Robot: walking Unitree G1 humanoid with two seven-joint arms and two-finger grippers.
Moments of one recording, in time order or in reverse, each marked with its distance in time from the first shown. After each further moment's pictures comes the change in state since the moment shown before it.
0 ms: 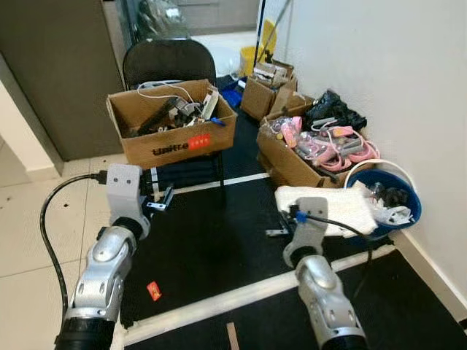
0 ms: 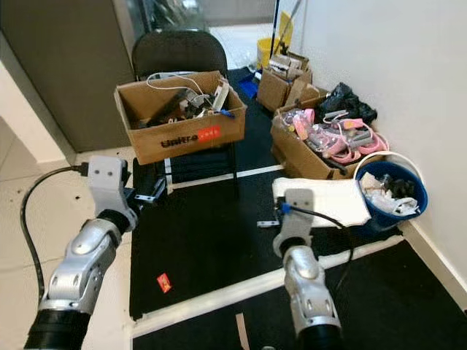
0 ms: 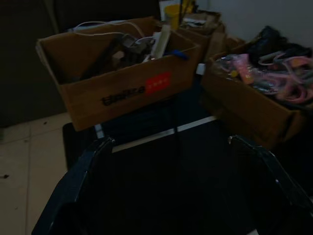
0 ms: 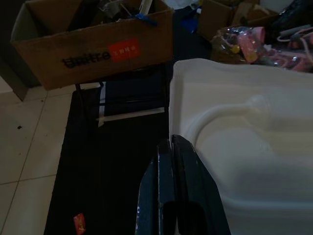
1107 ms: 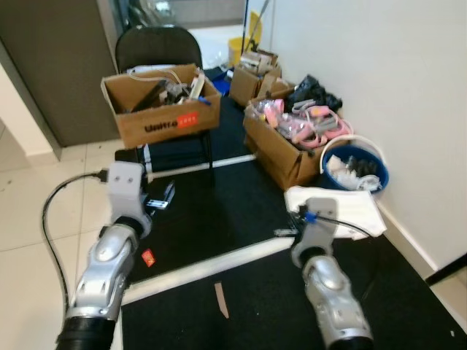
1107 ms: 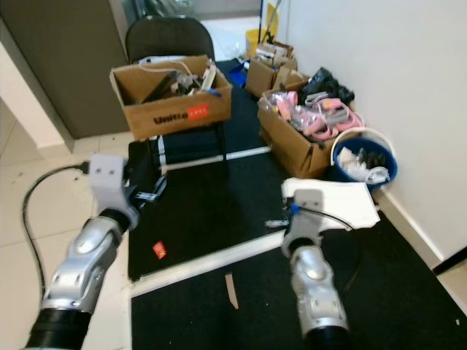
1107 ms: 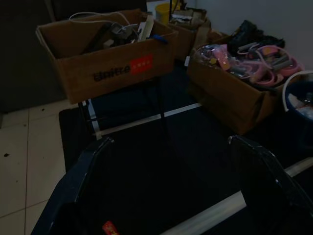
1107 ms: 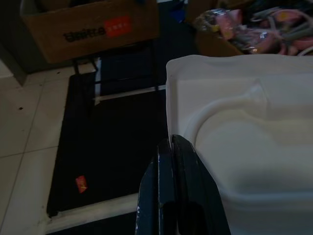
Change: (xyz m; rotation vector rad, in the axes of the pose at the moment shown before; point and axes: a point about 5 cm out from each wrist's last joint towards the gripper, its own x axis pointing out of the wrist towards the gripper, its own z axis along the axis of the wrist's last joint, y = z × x) left arm 0.002 0.002 0.002 0.004 -0.014 0.018; right arm -0.002 0.000 -0.001 0.004 0.001 0.002
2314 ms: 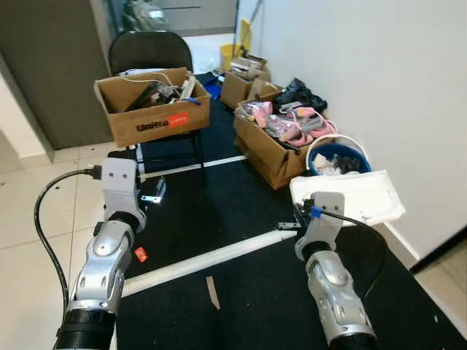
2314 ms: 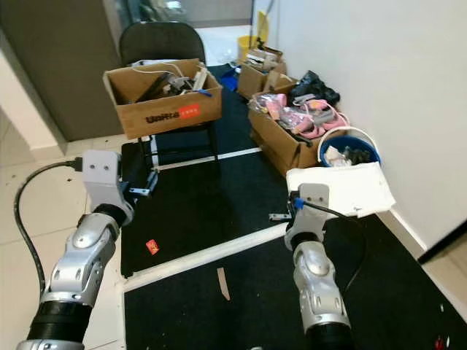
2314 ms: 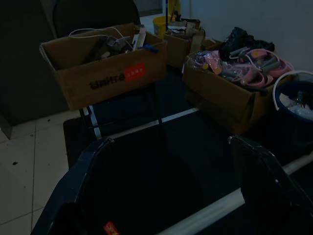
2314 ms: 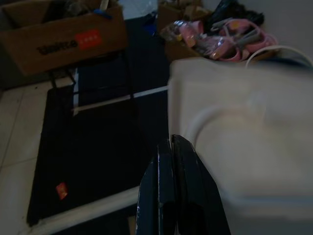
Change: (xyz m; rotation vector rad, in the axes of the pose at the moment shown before) left arm 0.003 0.004 -0.001 0.038 -0.006 0.061; right arm 0.001 -0.011 0.004 0.004 -0.013 -0.040
